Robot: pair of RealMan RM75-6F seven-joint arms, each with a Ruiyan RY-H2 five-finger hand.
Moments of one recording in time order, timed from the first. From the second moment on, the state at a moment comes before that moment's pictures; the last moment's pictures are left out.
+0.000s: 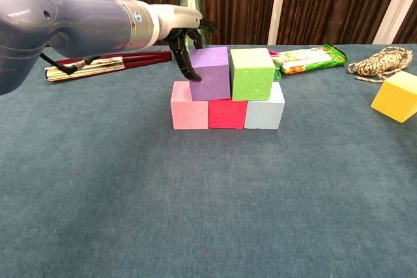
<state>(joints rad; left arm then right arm) -1.28 -1.61 -0.27 -1.43 0.34 0.93 0.71 0.52 -1.09 0.27 -1.74 -0.82 1.01 -0.04</state>
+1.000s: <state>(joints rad) -1.28 -1.59 -0.27 -1.45 0.33 0.93 0.72 0.52 -1.09 0.27 -1.74 -0.81 1.00 -0.05</state>
